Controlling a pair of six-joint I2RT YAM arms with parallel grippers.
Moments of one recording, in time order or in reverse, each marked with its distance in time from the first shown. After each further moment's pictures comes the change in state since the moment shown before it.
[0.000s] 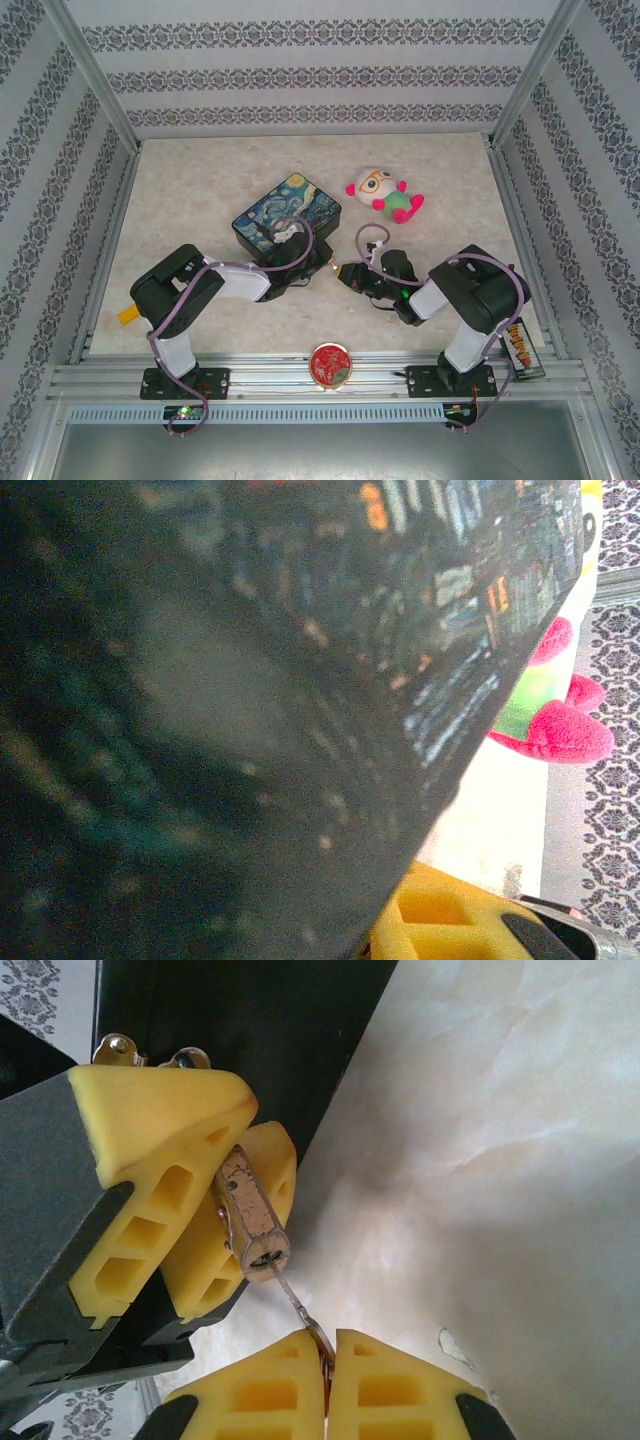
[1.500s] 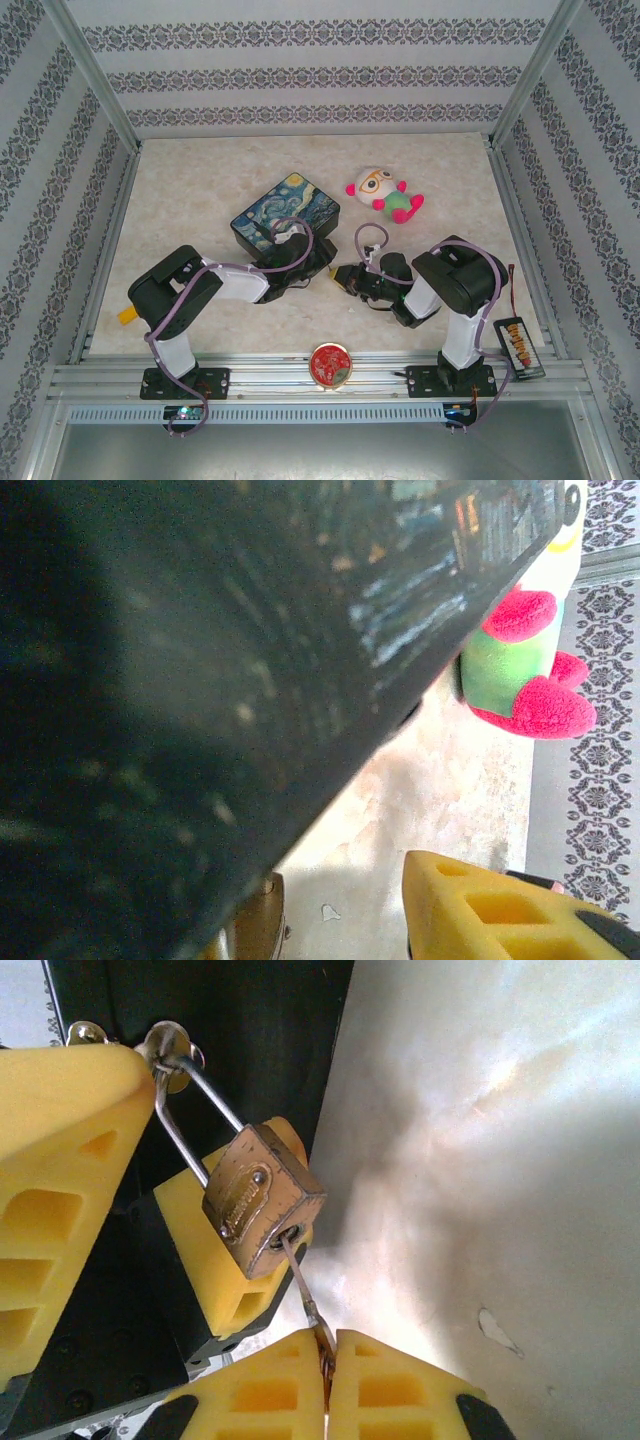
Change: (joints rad) left arm -0.001 -0.013 -0.018 0.018 0.030 0.004; right arm 0.012 0.145 0.000 0.207 -0.095 0.215
